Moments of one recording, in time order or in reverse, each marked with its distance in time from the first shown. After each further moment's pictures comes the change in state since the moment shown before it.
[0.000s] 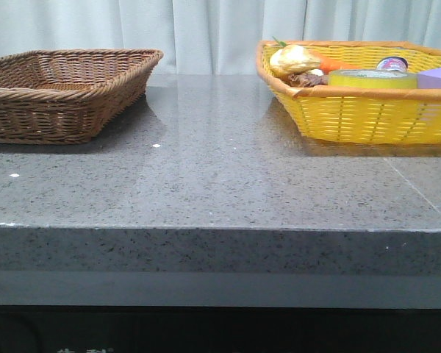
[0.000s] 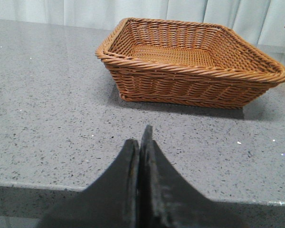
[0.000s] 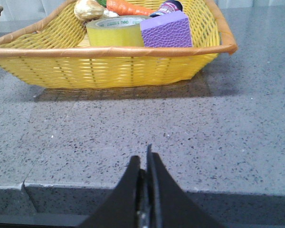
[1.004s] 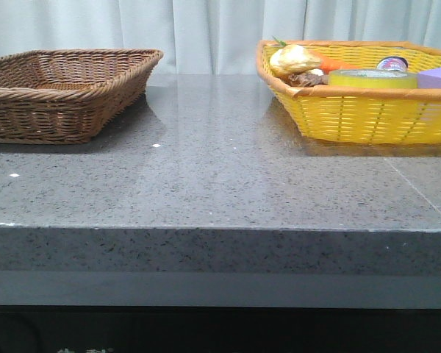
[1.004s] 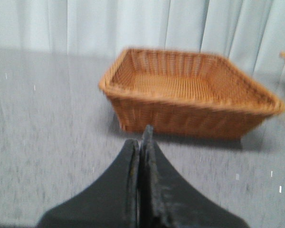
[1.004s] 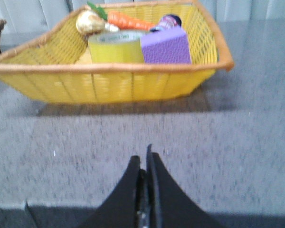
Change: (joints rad) left arm 0.000 0.000 -0.002 0.002 -0.119 0.000; right arm 0.000 0.000 -0.027 0.000 -0.032 0.000
